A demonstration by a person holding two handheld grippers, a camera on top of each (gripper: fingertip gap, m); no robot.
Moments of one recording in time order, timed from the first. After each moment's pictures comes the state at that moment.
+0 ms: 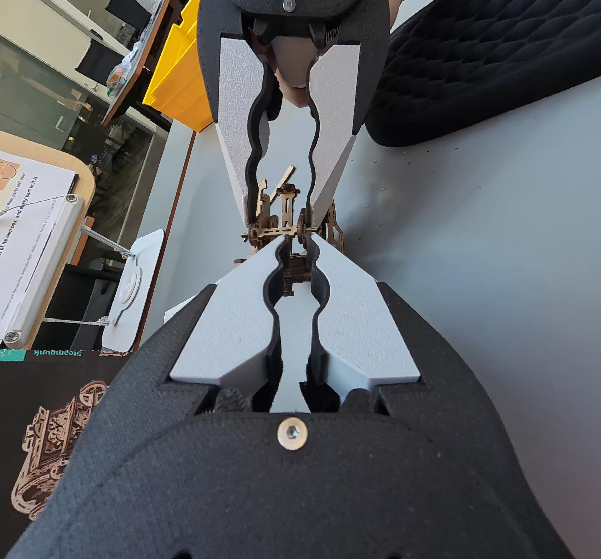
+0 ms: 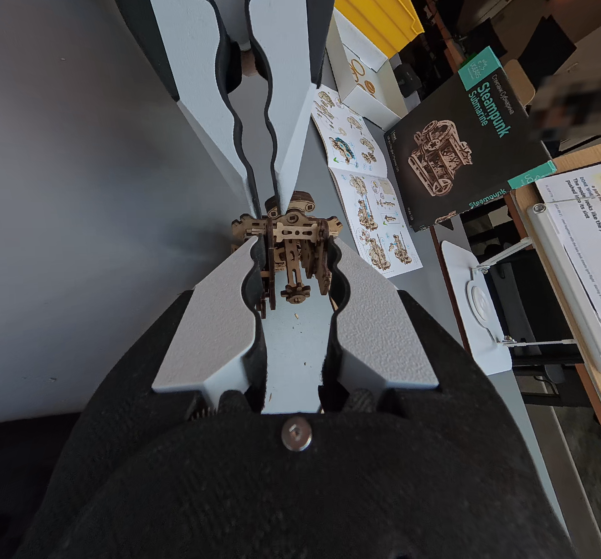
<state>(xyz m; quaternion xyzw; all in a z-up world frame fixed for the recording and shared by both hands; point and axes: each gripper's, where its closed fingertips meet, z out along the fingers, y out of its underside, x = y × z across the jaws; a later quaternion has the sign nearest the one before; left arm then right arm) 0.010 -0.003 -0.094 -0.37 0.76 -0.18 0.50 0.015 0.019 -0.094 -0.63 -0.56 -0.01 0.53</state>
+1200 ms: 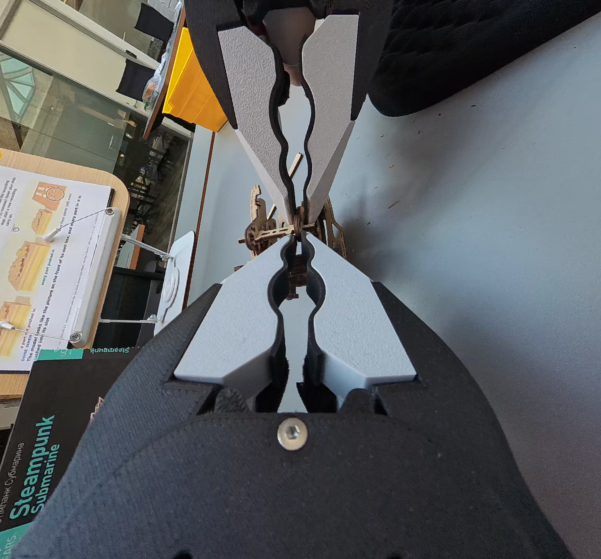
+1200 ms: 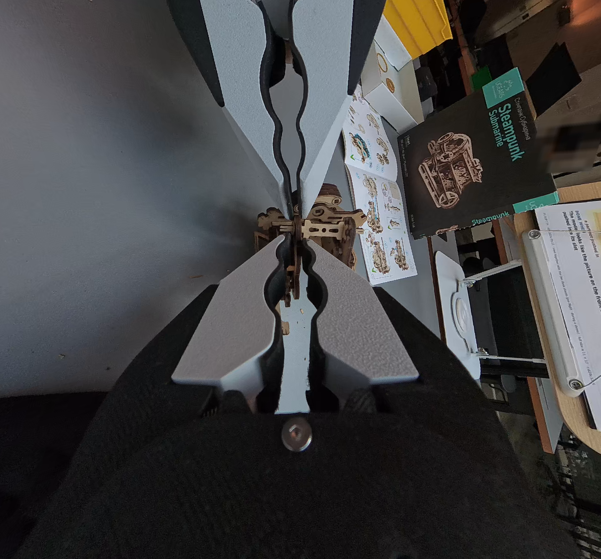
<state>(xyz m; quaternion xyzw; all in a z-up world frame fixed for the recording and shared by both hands) 0.010 0.000 -0.103 -0.33 0.77 -0.11 0.54 0.010 0.009 -0.107 -0.60 -0.61 -0.05 0.51</state>
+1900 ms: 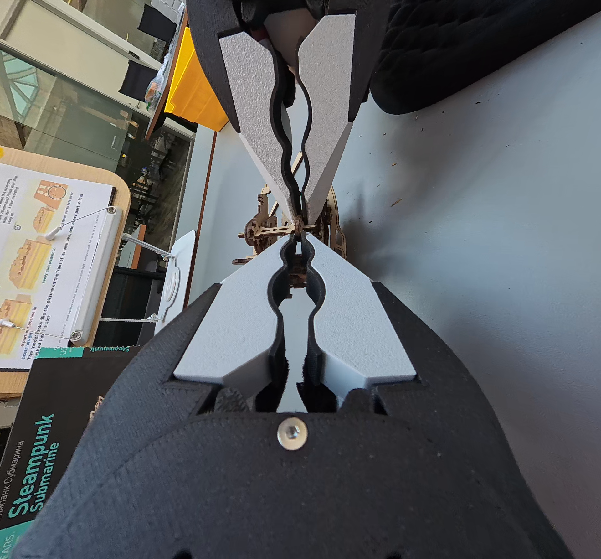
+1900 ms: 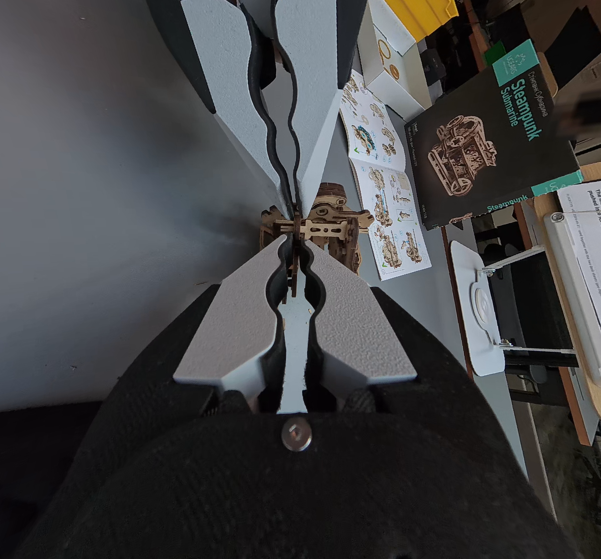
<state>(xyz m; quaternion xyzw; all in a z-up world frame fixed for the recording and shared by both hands) 0.010 0.002 -0.104 -0.33 0.77 -0.11 0.54 0.008 0.010 -0.109 -0.63 -0.59 -0.03 0.50</state>
